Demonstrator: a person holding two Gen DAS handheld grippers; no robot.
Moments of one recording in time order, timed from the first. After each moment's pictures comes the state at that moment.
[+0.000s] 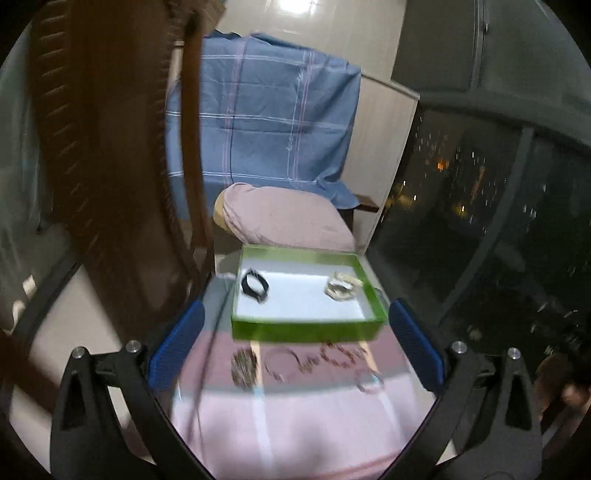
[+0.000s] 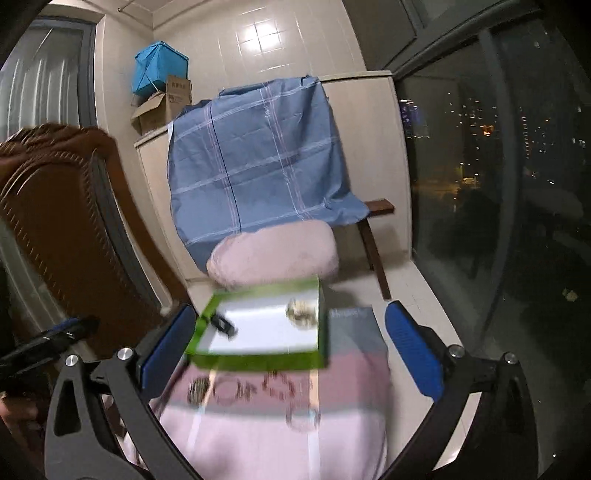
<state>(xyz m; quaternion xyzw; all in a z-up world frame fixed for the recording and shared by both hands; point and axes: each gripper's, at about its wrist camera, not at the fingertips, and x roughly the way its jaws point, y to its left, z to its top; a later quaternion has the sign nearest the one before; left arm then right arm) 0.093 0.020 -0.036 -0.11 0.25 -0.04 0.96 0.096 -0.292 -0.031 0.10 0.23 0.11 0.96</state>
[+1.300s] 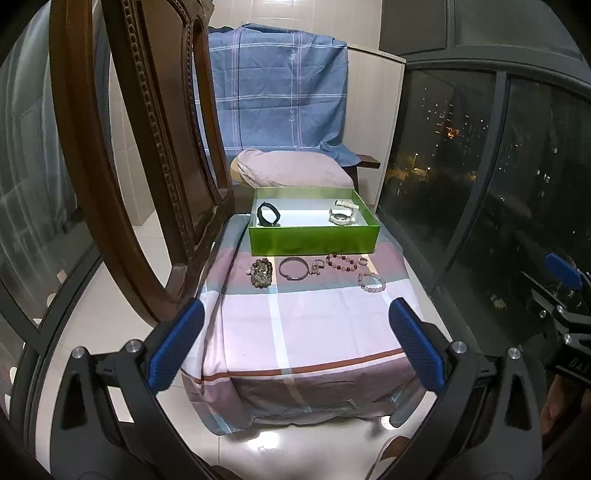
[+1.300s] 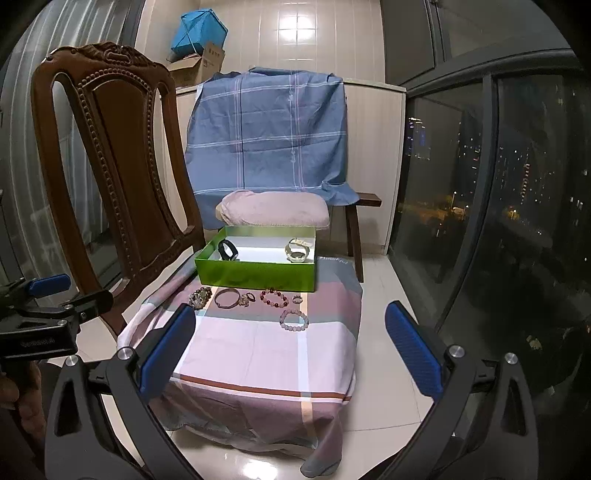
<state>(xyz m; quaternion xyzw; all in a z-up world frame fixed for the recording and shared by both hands) -0.031 -0.011 -0.081 -0.04 0.30 -0.01 0.95 -0.053 -0.255 -0.056 -0.02 0.24 0.10 0.97</state>
